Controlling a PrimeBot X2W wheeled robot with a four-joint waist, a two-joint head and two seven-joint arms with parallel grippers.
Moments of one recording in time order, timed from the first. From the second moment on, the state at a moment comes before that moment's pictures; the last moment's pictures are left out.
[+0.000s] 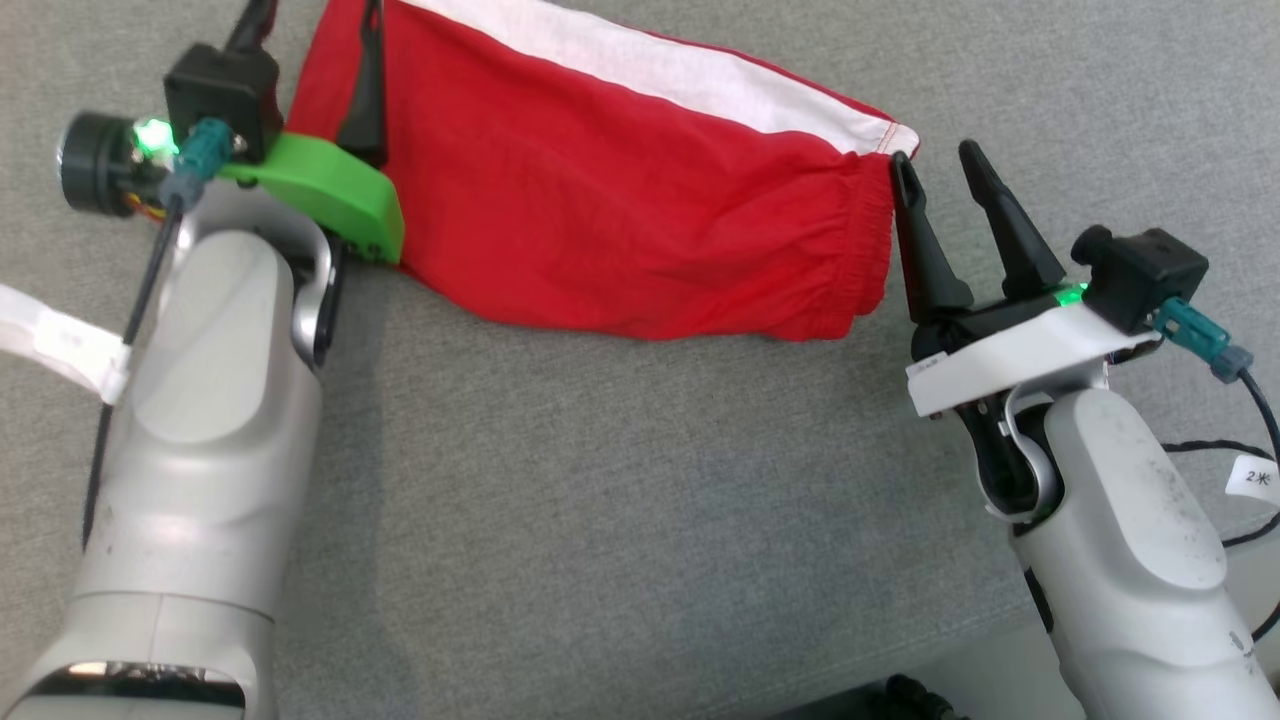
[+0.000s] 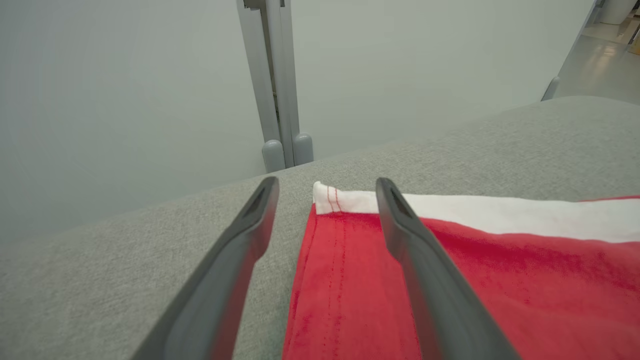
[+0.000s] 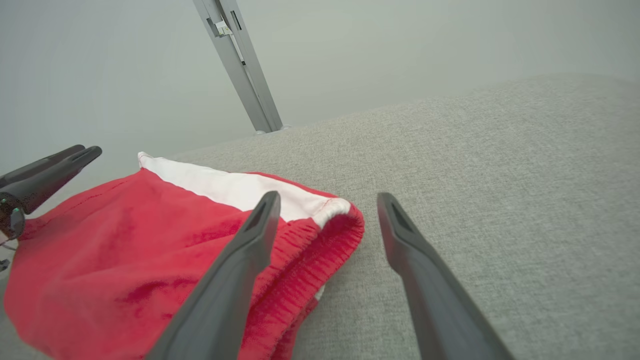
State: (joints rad) left arm -0.94 0.11 -0.22 0.76 -0.13 -0.12 -0.26; right arm -0.55 -0.09 0.17 0.31 0.45 0.13 -0.26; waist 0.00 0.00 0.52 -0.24
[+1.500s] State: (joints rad) left arm -0.36 0.05 -0.28 0.76 -0.38 -0.05 -0.26; right arm -0.28 -0.12 0.11 0.46 0.30 0.13 -0.26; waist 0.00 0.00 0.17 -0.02
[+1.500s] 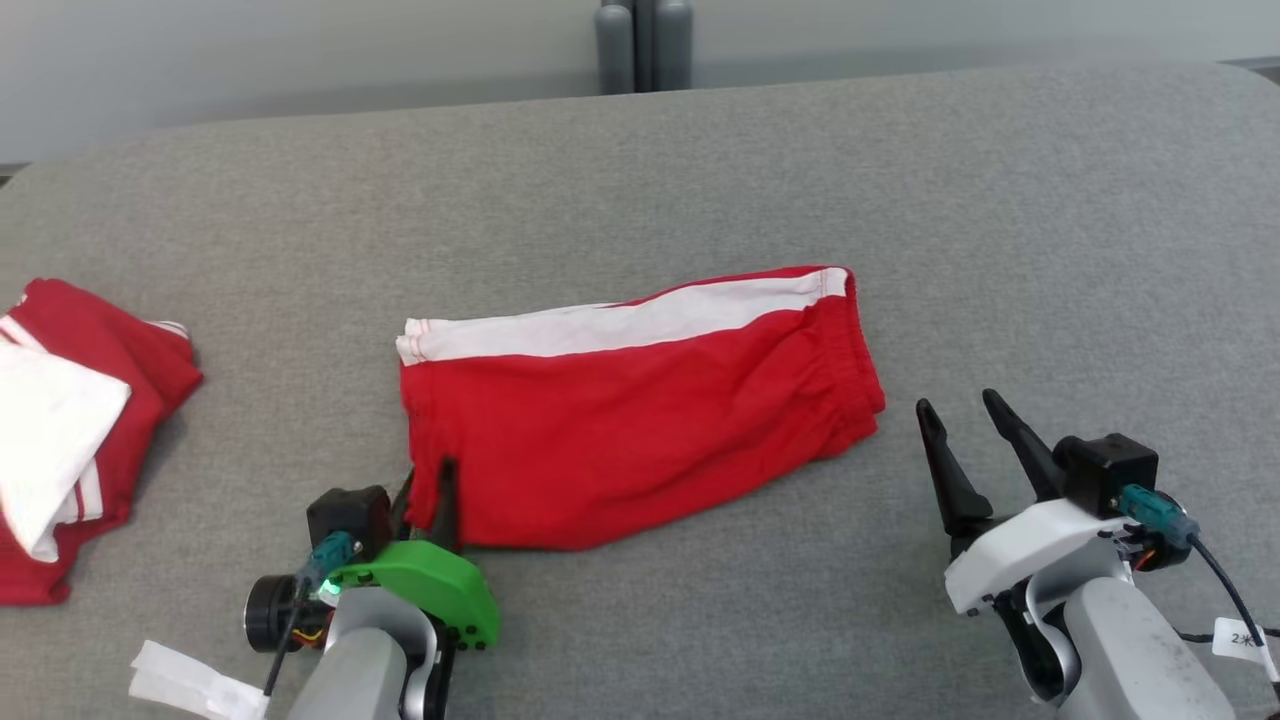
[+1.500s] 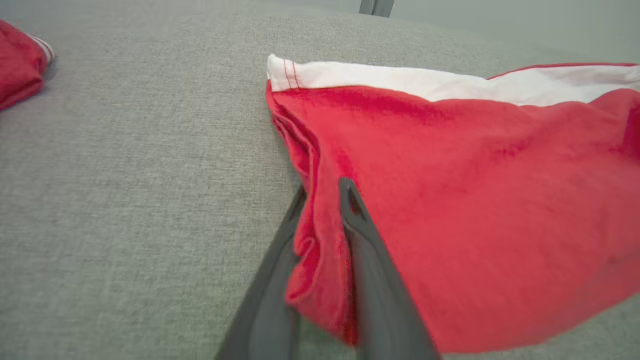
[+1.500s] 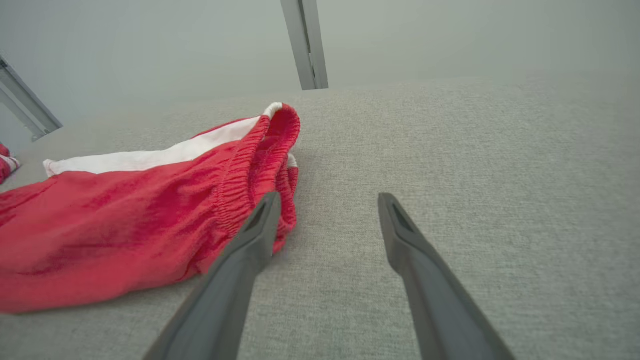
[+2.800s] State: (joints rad) left arm -0.29 0.05 -0.35 0.57 -0.35 -0.01 -0.26; right arm -0.39 -0.11 0.00 0.73 0.42 0.13 -0.26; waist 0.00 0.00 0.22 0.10
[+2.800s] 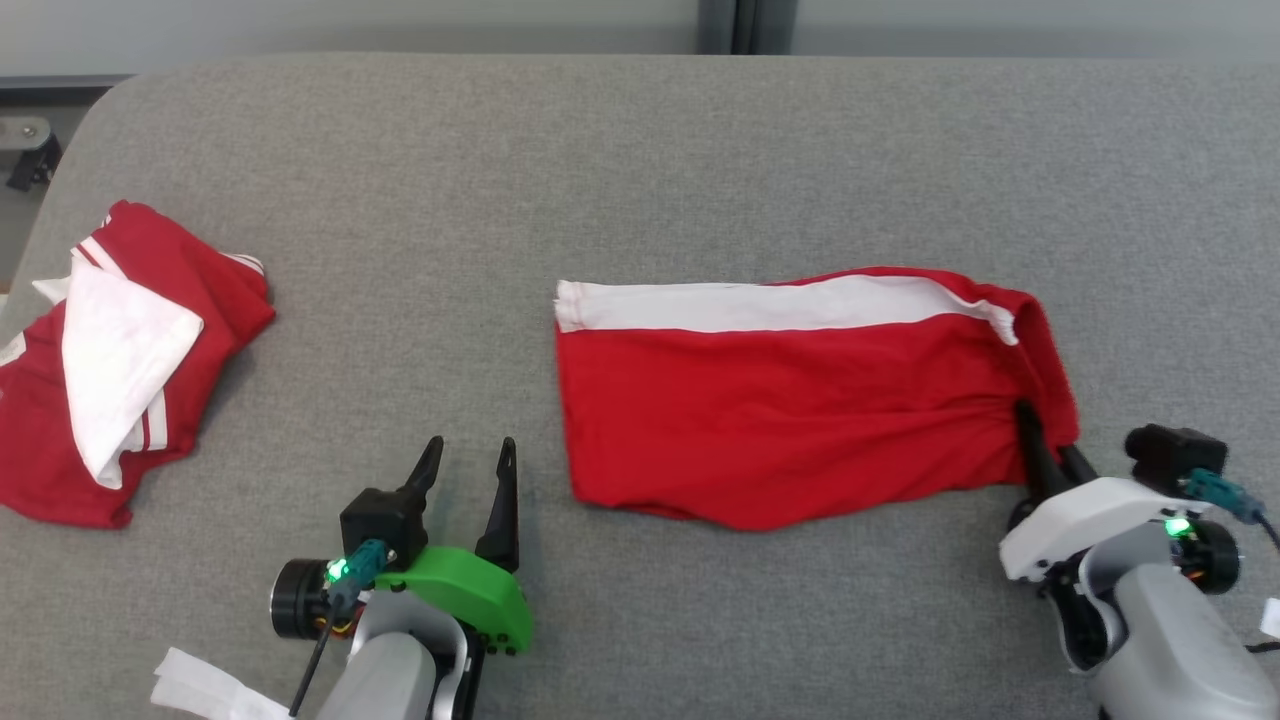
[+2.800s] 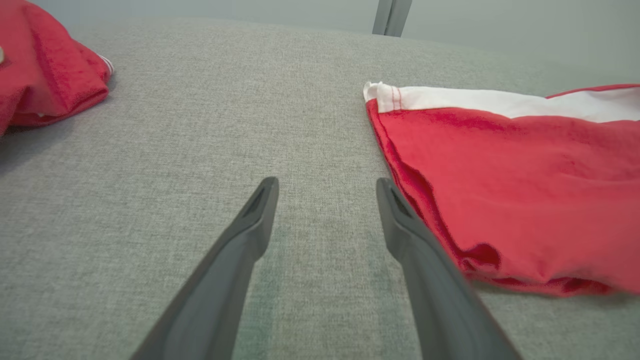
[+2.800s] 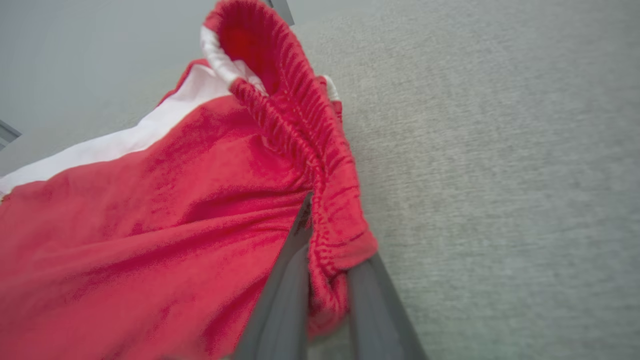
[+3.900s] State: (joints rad) left arm -0.23 0.05 -0.41 0.59 -0.37 0.00 -0.26; right arm -0.45 -0.05 0.42 0.57 0.40 0.13 -0.17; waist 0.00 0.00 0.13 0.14
